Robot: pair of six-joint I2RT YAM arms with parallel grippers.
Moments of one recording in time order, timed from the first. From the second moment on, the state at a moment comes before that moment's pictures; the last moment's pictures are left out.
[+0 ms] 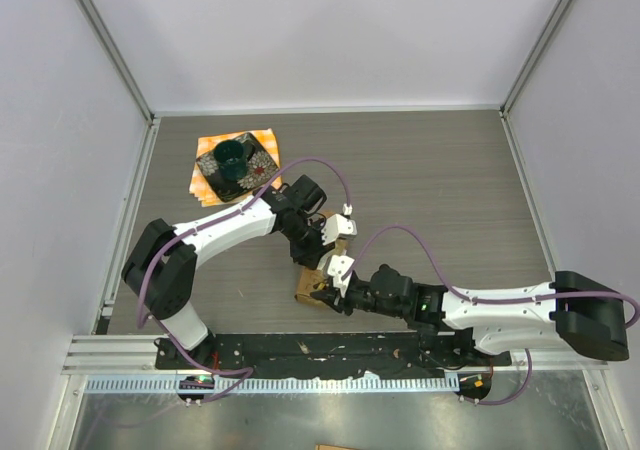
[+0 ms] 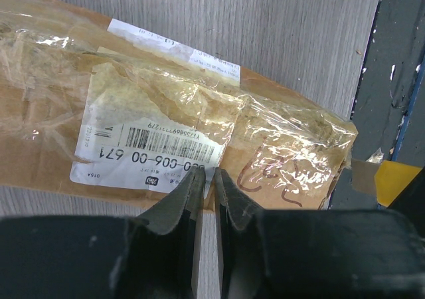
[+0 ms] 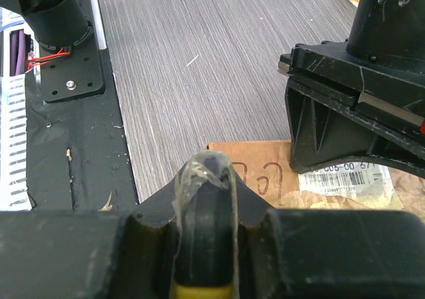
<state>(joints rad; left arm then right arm) -0.75 1.67 1.17 -0.78 0.49 0.60 1.28 1.11 0.39 0.50 0.05 -0.03</state>
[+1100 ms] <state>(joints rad) -0.75 1.65 1.16 -0.76 0.50 0.61 1.27 1.18 0.34 0.58 0.07 0.05</state>
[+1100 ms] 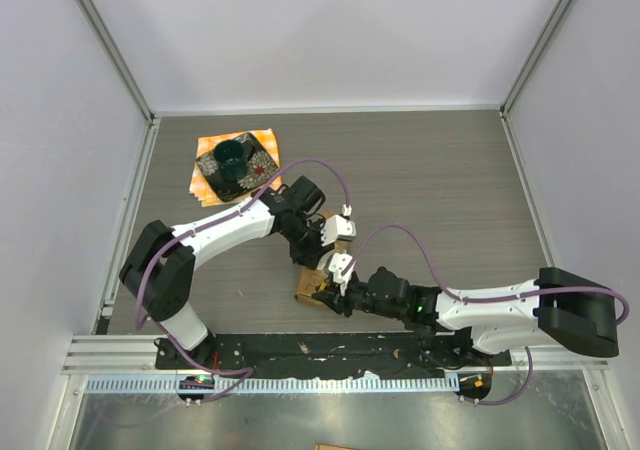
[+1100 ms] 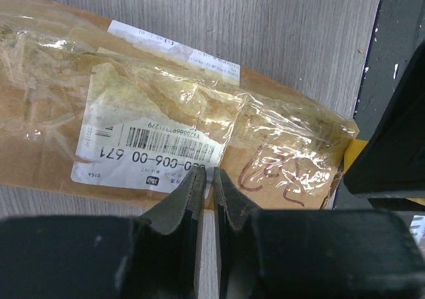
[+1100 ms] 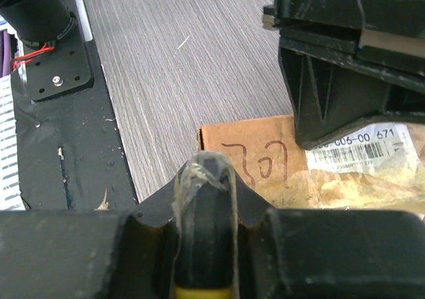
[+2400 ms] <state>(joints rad) -0.70 1.64 1.17 -0.81 0.44 0.63 1.42 0.81 0.52 0.28 0.63 0.23</state>
